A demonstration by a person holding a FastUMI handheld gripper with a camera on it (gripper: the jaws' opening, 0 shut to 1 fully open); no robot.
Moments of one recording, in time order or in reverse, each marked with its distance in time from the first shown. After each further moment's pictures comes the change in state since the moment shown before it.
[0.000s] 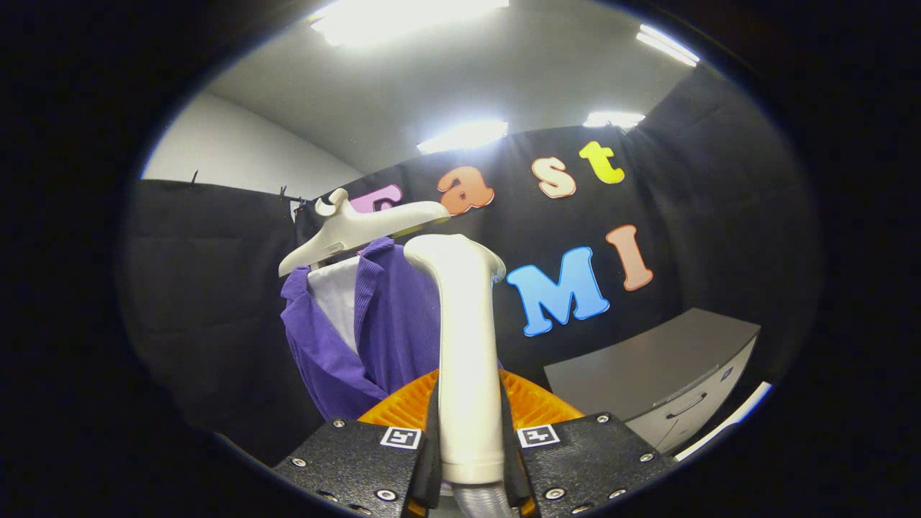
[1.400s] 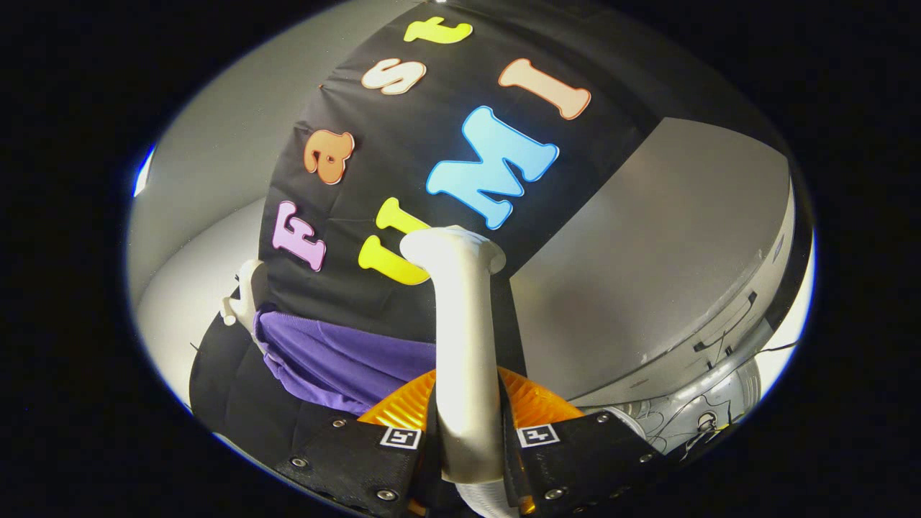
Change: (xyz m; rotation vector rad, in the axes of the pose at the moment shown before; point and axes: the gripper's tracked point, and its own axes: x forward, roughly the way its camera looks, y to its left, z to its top) arm 0.070 -0.194 -0.065 0.748 0.503 0.126
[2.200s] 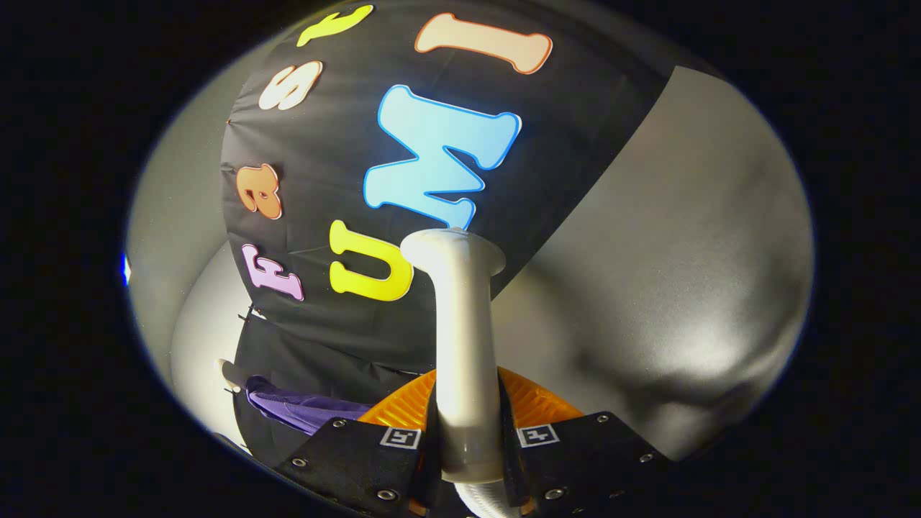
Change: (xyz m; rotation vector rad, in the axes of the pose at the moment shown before) arm 0.118 -0.124 0.130 0.191 0.179 0.045
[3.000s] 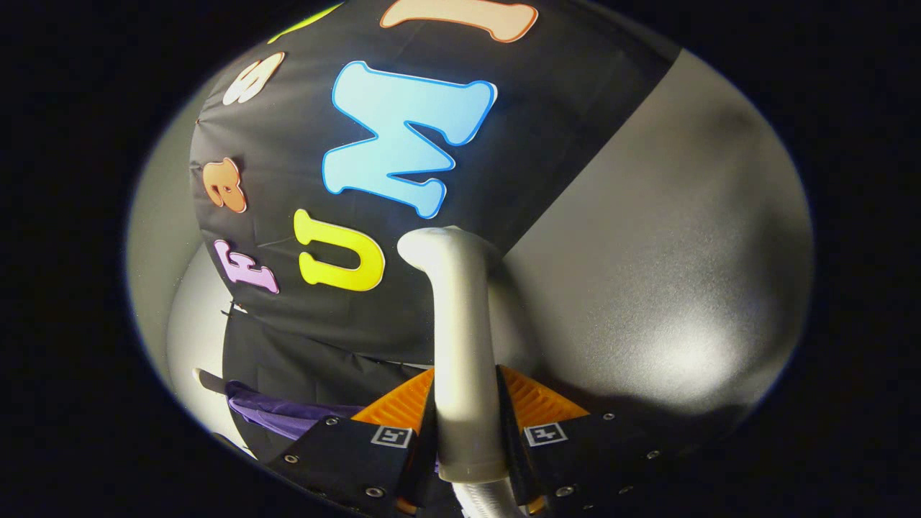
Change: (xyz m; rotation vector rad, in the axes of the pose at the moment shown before) arm 0.059 -0.053 0.017 0.045 0.144 -0.044
